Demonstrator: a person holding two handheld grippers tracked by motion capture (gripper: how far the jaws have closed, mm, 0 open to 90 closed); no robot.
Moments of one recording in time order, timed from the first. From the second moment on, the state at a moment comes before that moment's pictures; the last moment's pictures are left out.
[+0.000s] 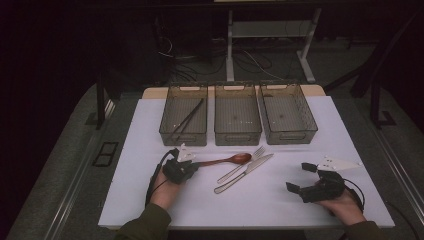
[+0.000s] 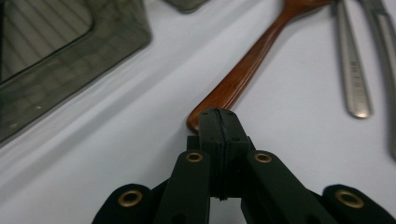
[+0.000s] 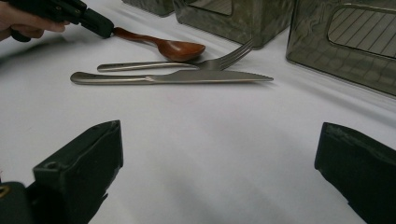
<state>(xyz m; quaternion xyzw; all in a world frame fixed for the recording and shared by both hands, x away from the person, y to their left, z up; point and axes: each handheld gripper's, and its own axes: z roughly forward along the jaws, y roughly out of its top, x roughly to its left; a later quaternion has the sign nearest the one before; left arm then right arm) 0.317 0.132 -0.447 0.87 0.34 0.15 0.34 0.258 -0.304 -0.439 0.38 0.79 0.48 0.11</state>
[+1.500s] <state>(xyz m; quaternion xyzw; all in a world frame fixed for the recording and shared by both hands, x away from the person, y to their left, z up) 0.360 0.053 -0.422 0.85 0.25 0.05 0.45 0.257 -0.305 -0.439 0.38 0.78 0.48 0.11</state>
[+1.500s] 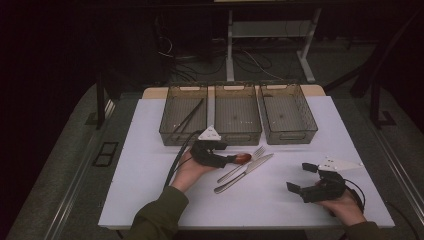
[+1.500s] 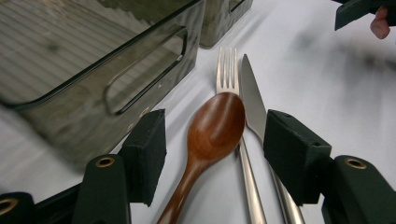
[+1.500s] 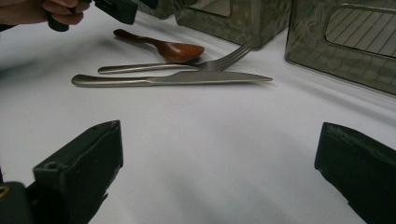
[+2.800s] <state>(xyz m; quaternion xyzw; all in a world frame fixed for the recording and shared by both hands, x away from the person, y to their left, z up) 0.375 0.022 -0.448 0.89 0.23 0.03 0.40 0.257 -0.306 -0.439 0.38 0.78 0.48 0.11</state>
